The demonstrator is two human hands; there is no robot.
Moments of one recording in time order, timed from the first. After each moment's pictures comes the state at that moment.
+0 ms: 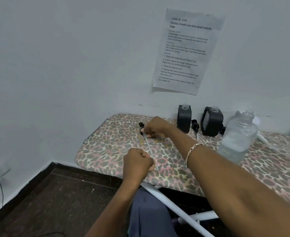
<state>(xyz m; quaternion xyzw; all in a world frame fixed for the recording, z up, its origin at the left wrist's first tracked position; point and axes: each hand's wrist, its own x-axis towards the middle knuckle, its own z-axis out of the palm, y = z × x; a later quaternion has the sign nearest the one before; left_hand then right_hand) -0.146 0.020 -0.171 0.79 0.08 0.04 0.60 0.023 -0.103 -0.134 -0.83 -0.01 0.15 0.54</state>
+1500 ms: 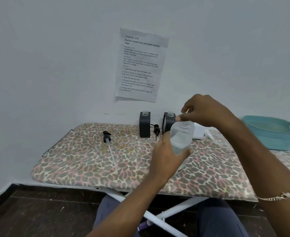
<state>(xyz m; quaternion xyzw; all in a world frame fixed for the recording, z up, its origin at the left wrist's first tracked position) -0.183 -0.169 -0.132 0.84 -0.20 0.12 0.48 -0.189 -0.317 0.023 -0.97 0.00 -0.15 0.18</state>
